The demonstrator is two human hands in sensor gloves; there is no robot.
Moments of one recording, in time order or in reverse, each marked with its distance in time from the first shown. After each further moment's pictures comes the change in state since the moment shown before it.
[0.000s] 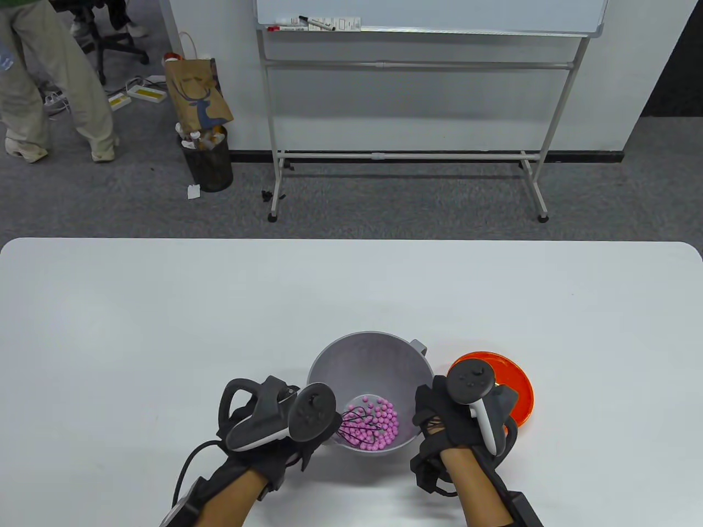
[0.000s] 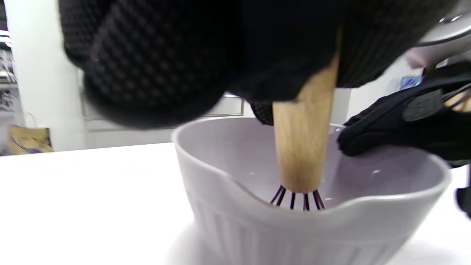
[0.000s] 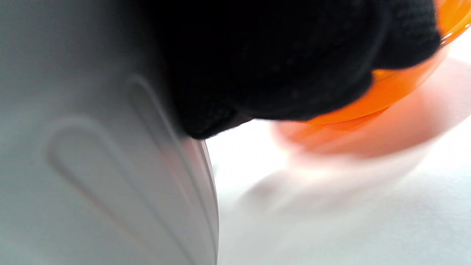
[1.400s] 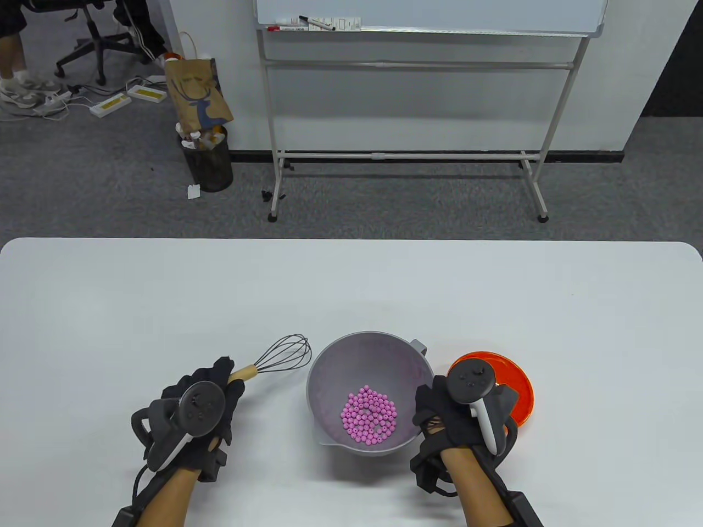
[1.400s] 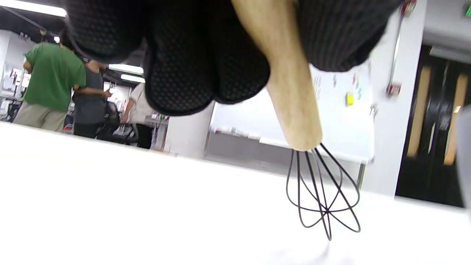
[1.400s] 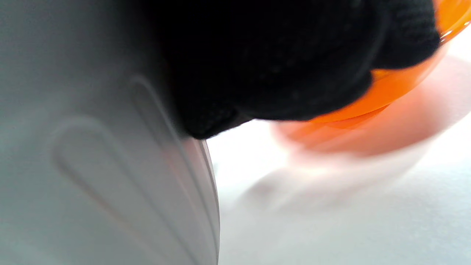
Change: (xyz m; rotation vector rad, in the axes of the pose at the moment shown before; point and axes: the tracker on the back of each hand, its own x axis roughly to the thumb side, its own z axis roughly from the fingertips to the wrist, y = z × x) left_hand -0.149 -0.079 0.044 0.229 0.497 0.038; right_hand -0.001 -0.001 0.000 0.007 0.003 -0.006
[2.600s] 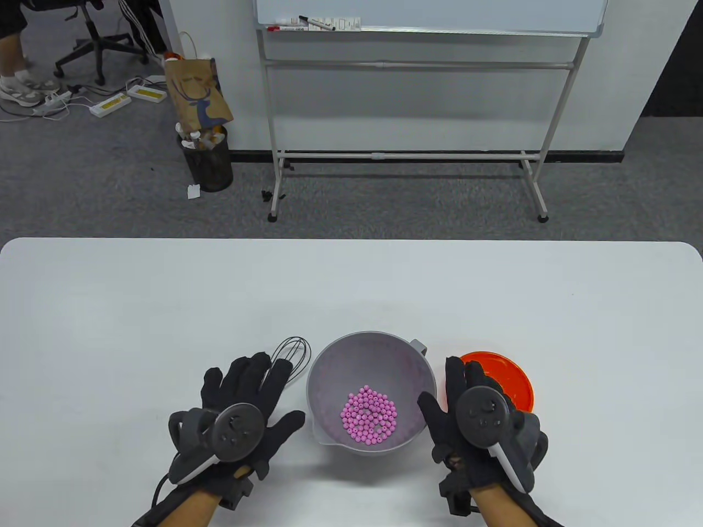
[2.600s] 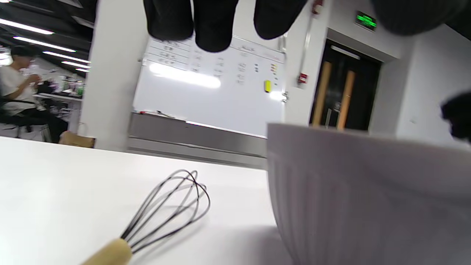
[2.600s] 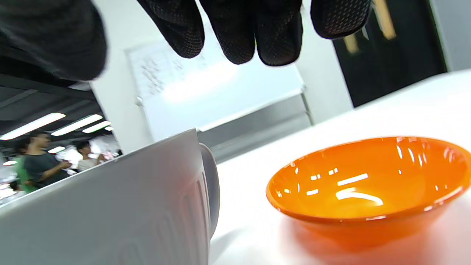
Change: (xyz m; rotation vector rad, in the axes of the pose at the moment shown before) left_hand 0.076 0.035 0.037 -0.060 -0.356 0.047; right_hand -0.006 -0.044 0.066 -0.258 -0.397 0.178
